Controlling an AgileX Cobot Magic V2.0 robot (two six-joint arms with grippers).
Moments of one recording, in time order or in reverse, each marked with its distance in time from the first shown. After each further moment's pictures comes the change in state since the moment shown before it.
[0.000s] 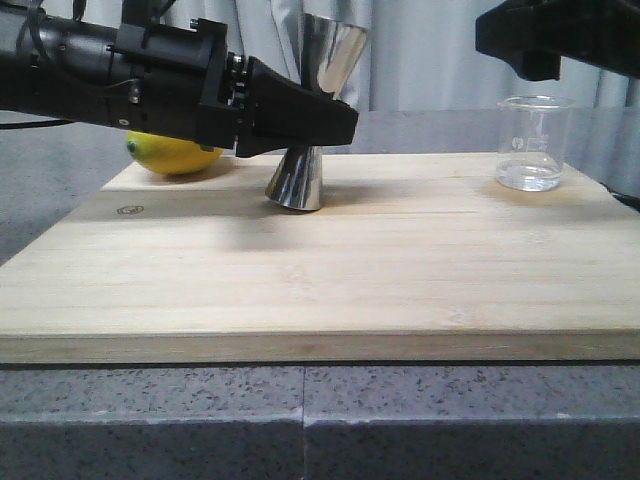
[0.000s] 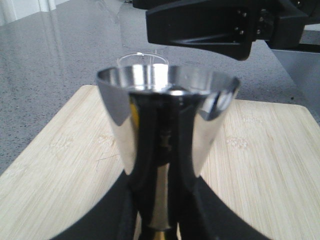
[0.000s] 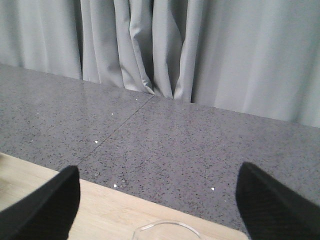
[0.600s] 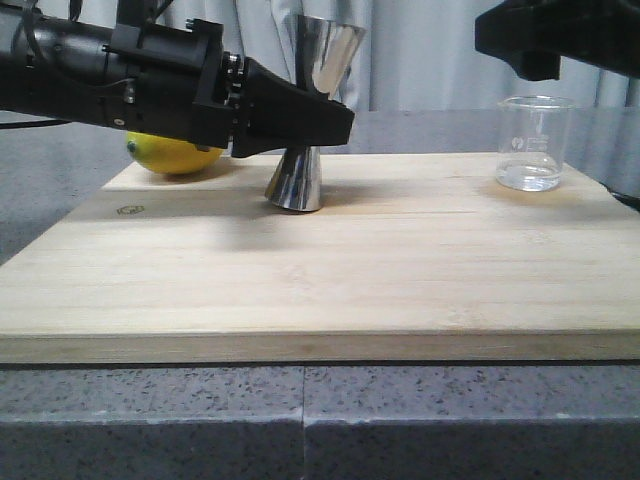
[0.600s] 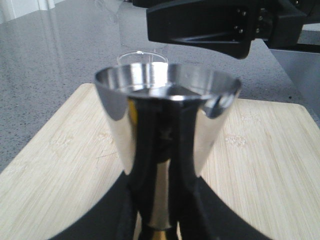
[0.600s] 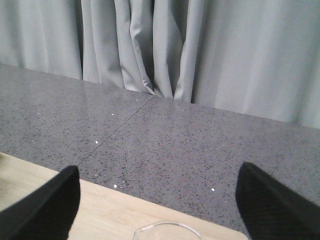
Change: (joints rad) left arm 0.002 0.000 0.000 0.012 0.011 -0.006; right arm 0.000 0.000 0.000 -0.002 -0.002 0.000
